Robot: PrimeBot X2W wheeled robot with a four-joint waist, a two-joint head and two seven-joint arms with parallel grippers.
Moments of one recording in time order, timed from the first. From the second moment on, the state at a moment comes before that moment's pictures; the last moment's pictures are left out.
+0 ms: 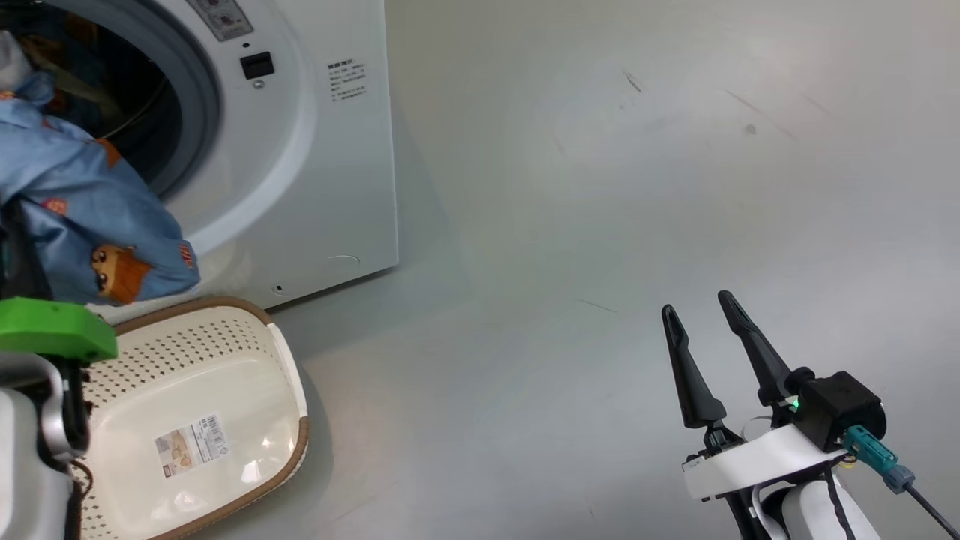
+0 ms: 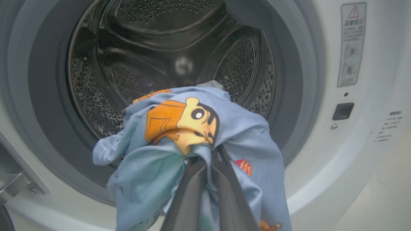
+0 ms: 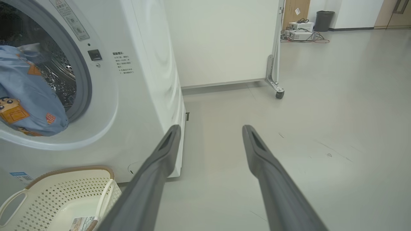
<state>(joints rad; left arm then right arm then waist) -0.30 0.23 0.07 0.20 -0.30 0.06 -0.14 -0.01 -0.07 0.24 0.04 0.23 0.12 -0.26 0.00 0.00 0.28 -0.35</state>
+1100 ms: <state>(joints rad) -0.90 0.51 0.13 0.46 -0.21 0.08 -0.03 -0.09 -0.03 0.29 0.05 0.27 0.12 -0.26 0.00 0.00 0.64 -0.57</state>
